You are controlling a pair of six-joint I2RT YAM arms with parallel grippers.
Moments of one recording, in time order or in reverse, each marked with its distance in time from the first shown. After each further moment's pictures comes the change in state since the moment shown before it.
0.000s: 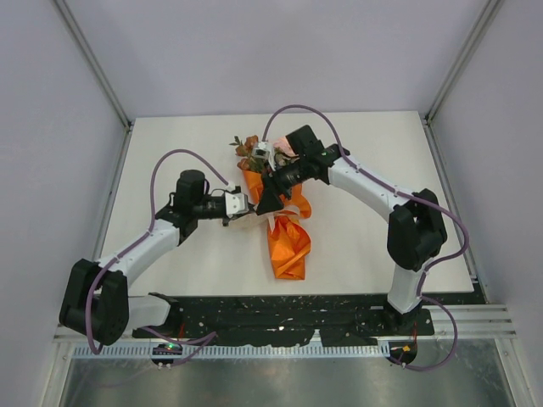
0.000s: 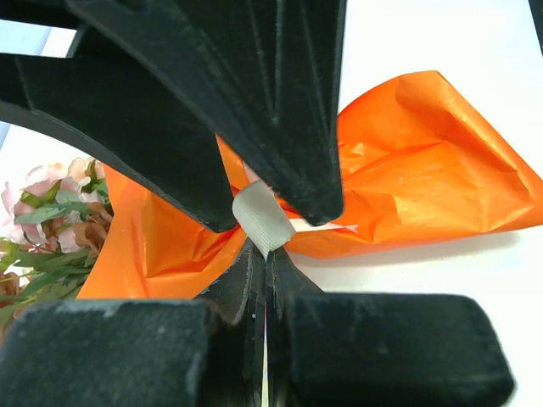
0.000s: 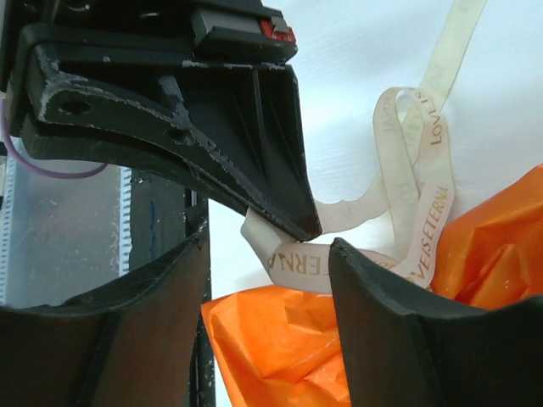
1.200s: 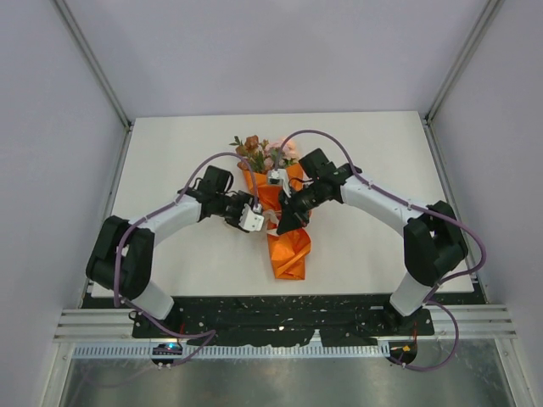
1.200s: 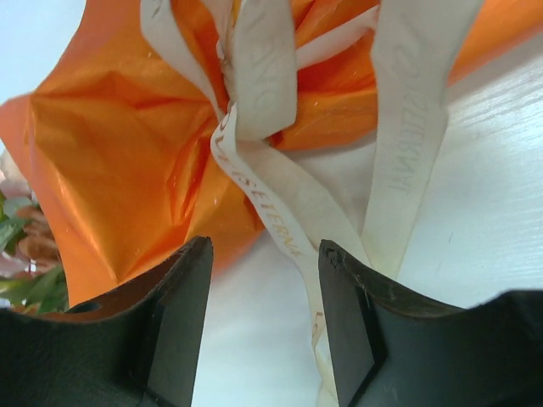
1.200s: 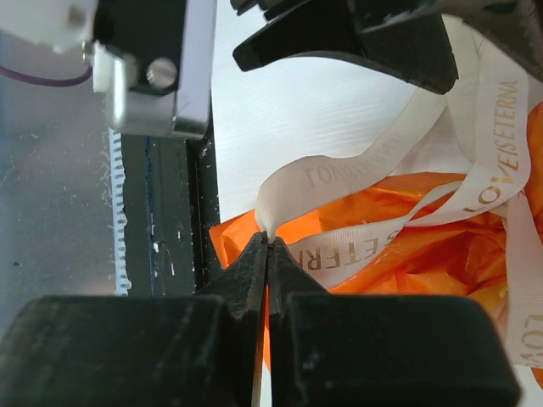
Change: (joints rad) left arm -0.048 0.309 0.223 -0.411 -0.251 0.721; right arm -0.005 -0.155 -0.283 -0.045 0.047 -0.142
